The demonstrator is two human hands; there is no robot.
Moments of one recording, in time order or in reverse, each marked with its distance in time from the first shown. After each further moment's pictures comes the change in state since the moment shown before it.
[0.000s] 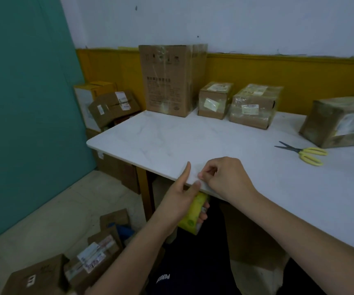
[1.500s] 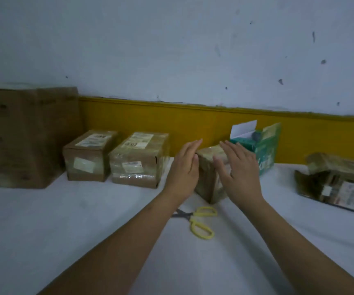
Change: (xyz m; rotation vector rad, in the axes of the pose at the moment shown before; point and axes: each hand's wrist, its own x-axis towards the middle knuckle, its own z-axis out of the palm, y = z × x) left_hand 0.282 0.114 0.279 0.339 -0.197 0.974; right_hand 0.089 0.253 -0.207 -0.445 0.620 0.209
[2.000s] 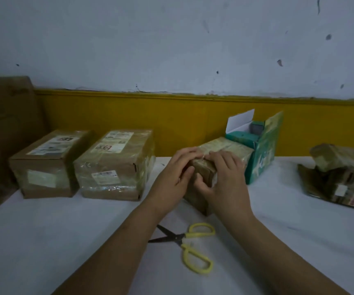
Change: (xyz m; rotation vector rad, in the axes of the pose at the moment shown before) left_hand 0.019 -0.053 0.023 -0.158 -0.172 0.105; right_hand 0.008 0.011 0.051 0.053 0.111 -0.035
